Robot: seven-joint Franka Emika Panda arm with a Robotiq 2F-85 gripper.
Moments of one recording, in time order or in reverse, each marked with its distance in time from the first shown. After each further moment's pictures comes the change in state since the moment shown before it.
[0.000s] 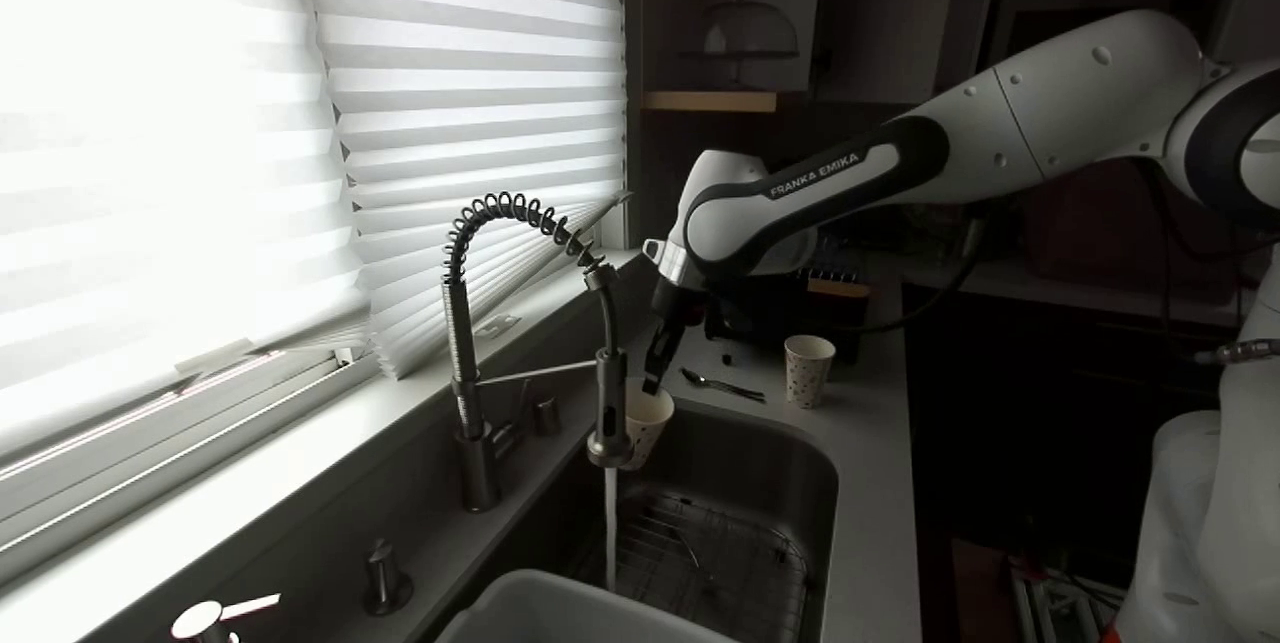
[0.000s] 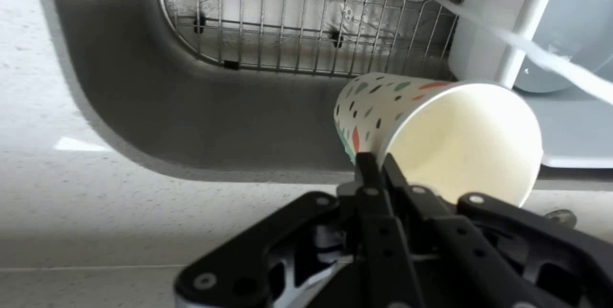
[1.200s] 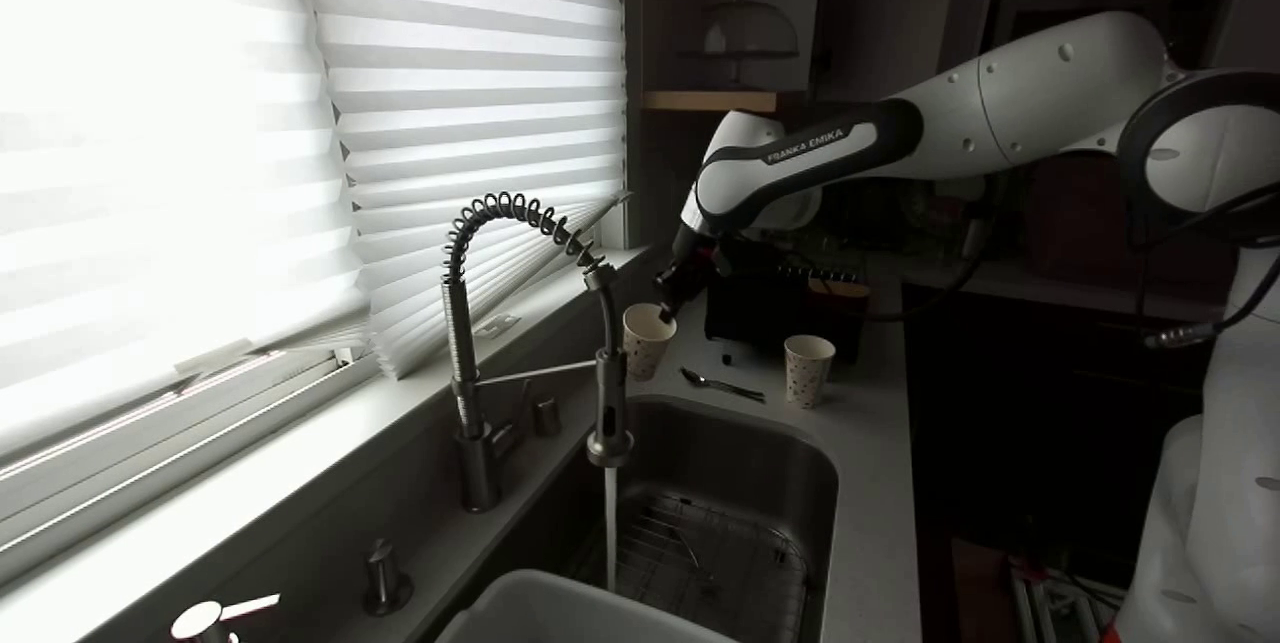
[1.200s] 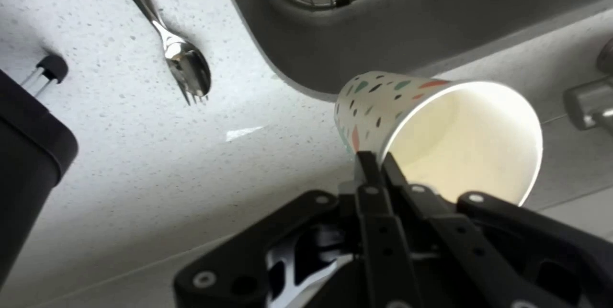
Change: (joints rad) arm -0.083 0.077 -0.100 0.175 -0.060 0.019 0.381
